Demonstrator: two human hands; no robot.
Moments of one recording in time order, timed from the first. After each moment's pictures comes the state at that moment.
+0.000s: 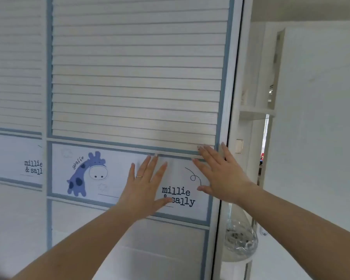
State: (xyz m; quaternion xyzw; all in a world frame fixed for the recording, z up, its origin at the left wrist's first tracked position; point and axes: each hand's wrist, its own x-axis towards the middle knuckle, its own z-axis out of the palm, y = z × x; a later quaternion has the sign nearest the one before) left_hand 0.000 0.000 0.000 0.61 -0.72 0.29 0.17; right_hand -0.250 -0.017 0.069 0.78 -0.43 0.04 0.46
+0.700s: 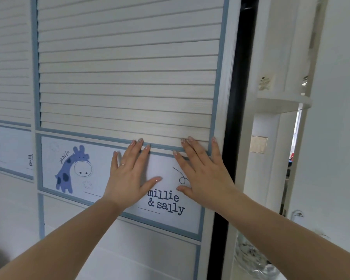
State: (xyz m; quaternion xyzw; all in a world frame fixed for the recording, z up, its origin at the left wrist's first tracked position) left_hand 0.012 -0.063 0.004 0.60 -0.65 0.34 0.32; right_hand -0.216 -0.069 0.053 0.80 -0.38 0.16 0.45
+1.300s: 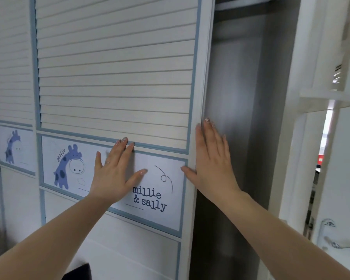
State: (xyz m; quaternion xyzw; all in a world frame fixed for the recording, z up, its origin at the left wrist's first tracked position) left_hand 0.100 -0.058 0.009 0.68 -0.59 0.30 0.32; right_hand -0.157 -0.088 0.066 0.80 -0.37 0.38 0.26
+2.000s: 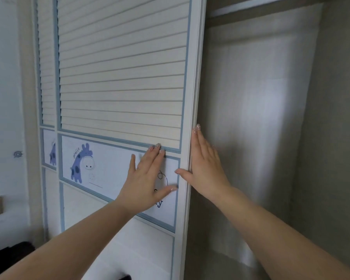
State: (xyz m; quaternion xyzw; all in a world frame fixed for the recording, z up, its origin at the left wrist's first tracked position) left_hand 0.169 -0.058 0.010 0.64 -0.64 0.32 0.29; right_hand -0.007 -0.119 0.063 0.87 -0.28 0.39 0.09
